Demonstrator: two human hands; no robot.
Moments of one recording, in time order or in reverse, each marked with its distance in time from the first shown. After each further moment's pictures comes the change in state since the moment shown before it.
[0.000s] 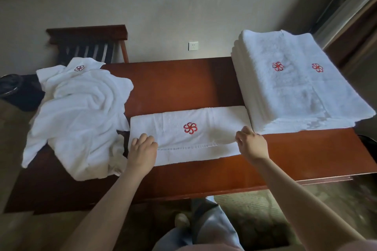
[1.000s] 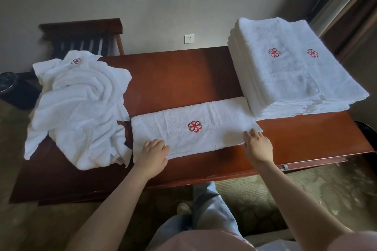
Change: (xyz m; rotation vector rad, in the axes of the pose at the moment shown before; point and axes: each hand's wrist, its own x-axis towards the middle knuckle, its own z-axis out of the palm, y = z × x) left_hand -0.030 0.021 0.028 -0.070 -0.140 0.186; right_hand -0.054 0.007 0.019 -0.072 -0.014 0.121
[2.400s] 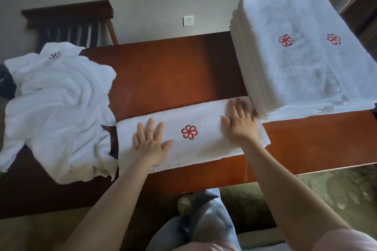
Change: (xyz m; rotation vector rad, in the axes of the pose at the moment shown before) left_hand 0.077 -0.011 0.029 -0.172 -0.501 -0.473; right_hand 0.100 -0.014 0.041 0.081 -0.156 0.065
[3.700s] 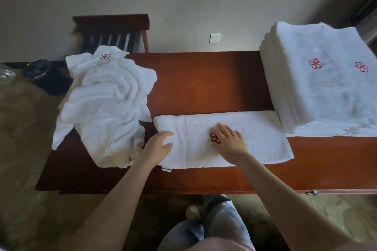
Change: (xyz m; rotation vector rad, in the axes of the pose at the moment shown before) left_hand -0.034 -0.082 -0.005 -0.621 0.280 0.105; right_hand -0.039 -0.099 0.008 -0.001 -0.214 -0.370
